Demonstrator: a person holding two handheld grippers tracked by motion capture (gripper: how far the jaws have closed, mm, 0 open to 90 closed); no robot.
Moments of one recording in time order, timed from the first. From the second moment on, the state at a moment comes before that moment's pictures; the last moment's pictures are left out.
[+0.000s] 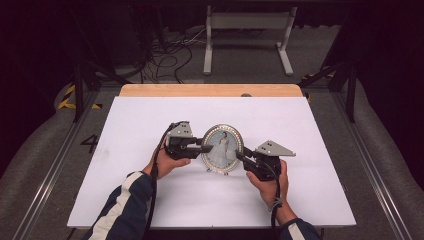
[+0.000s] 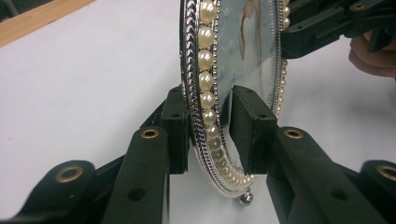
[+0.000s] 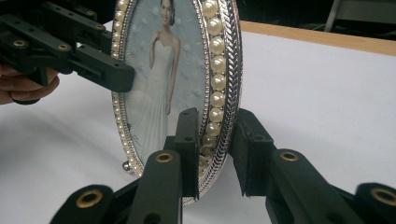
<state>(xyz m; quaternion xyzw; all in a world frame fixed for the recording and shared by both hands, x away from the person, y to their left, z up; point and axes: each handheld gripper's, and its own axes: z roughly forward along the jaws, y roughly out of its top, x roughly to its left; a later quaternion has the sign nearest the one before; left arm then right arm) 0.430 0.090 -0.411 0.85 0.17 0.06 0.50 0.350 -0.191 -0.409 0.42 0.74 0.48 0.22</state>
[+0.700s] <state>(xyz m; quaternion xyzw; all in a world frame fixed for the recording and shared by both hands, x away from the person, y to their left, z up) 0.414 0.092 -0.420 0.85 0.18 0.09 0.49 0.356 -0.184 -0.409 0.40 0.75 0.48 0.22</state>
